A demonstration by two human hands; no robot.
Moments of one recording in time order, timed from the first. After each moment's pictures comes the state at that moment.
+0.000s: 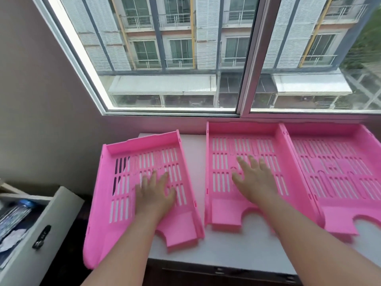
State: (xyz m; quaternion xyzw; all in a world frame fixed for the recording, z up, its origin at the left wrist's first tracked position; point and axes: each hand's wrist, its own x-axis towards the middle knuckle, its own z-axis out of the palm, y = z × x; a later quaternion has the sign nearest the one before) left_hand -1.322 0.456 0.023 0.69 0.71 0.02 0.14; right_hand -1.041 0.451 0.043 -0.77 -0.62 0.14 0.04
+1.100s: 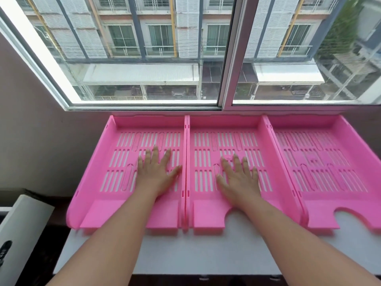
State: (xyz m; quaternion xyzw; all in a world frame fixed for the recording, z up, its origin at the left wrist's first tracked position) left_hand -1.267 0.531 0.012 0.76 0.64 -0.03 0.12; right_hand -1.033 0.449 0.020 -0.77 -0.61 0.18 0.02
